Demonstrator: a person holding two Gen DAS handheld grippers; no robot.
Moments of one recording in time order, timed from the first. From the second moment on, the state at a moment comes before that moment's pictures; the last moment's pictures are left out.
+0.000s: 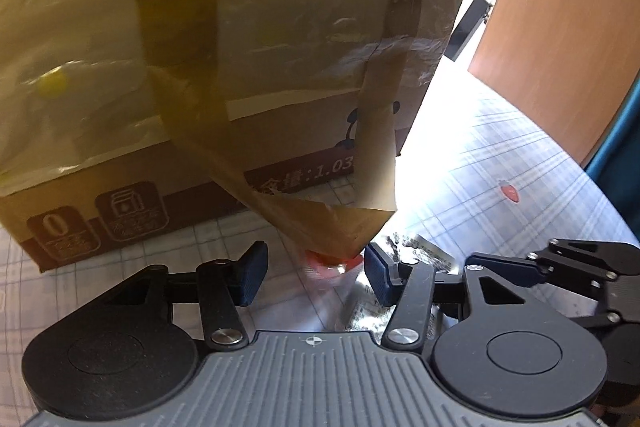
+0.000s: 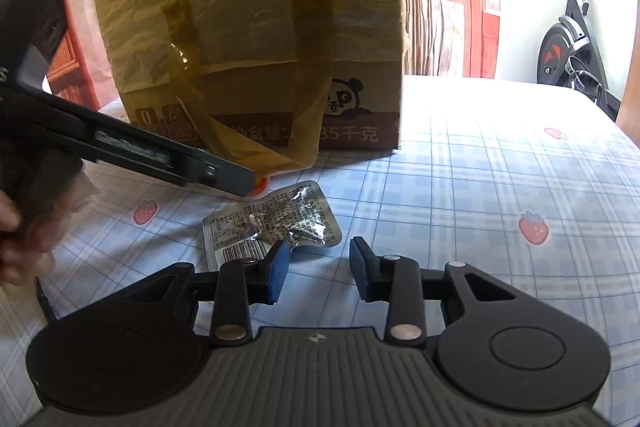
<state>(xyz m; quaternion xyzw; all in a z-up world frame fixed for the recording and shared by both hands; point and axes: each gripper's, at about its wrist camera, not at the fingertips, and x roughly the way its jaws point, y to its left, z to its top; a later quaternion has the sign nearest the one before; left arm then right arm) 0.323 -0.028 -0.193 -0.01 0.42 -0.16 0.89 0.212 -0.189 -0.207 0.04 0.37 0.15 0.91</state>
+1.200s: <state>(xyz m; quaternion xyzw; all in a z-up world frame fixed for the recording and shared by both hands) 0.275 0.008 -0.199 -0.02 0.42 -0.12 0.90 0.210 -0.189 -0.207 0.05 0.37 0.15 0.91</state>
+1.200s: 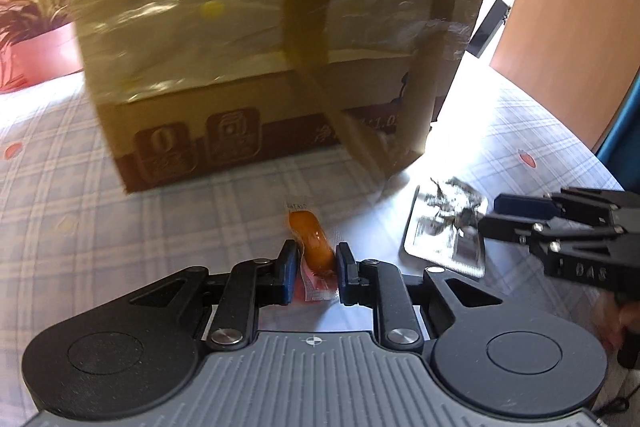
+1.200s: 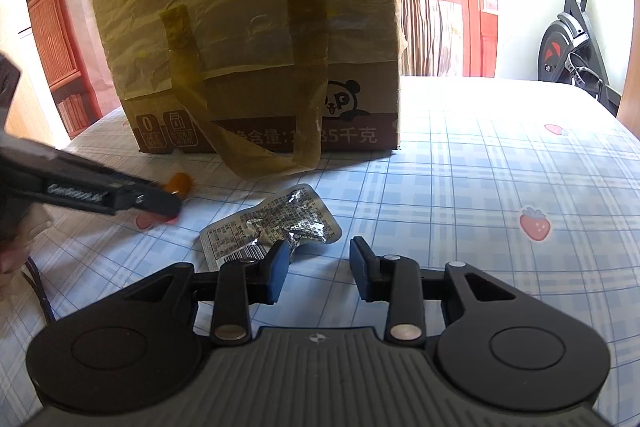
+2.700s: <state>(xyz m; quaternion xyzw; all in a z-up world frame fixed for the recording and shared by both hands) 0.232 0.064 -0.201 -0.10 0.38 -0.10 0.91 0.251 -0.106 -0.207 -0.01 0.44 0.07 0.90</state>
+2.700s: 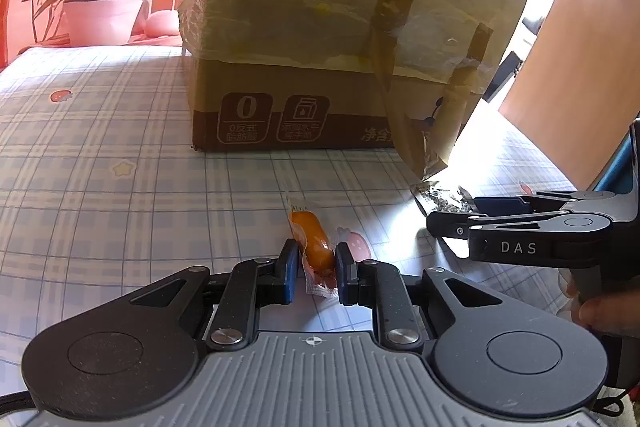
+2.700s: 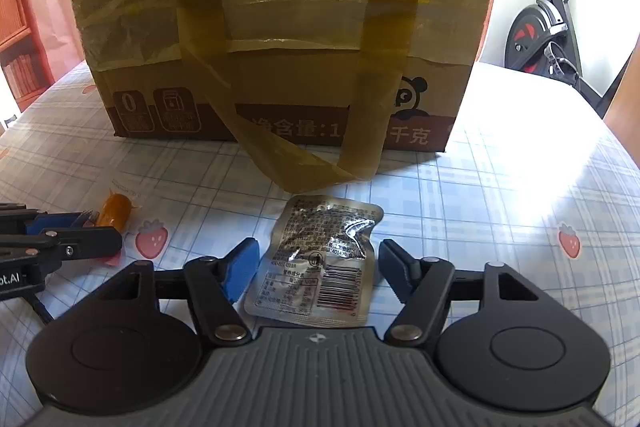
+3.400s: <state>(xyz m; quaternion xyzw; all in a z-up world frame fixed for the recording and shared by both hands) 0.220 0.059 -0.168 -0.07 0.36 -0.09 0.93 0.212 -0.140 -0.168 0.07 0.36 0.10 0.92</state>
